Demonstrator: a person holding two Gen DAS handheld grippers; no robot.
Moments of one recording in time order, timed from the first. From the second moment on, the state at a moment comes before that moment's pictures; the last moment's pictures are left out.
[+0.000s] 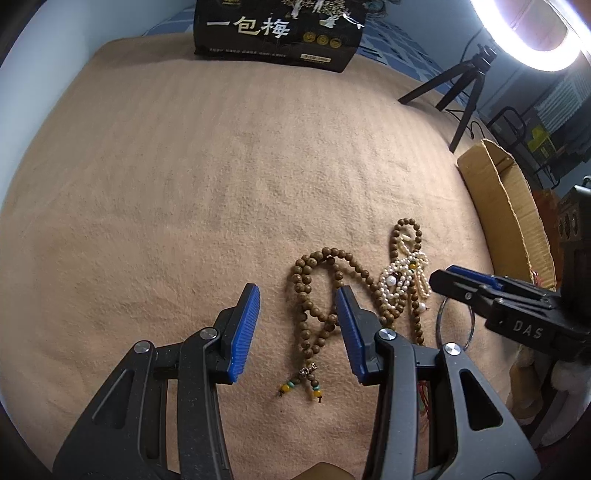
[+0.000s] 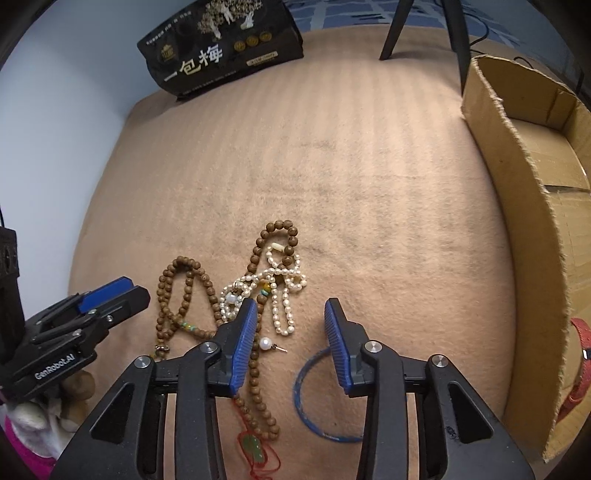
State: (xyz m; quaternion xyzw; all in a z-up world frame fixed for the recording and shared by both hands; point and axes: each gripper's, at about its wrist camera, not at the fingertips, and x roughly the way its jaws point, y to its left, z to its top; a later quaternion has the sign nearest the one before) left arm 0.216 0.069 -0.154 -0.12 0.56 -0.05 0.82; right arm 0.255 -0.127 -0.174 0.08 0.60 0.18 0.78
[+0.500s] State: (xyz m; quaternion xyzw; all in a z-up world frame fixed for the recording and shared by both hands) left arm 0.223 0.065 -0.168 -0.13 0.57 -0.05 0.81; right arm 0.264 -0.121 -0.186 0.05 0.60 0.16 0.78
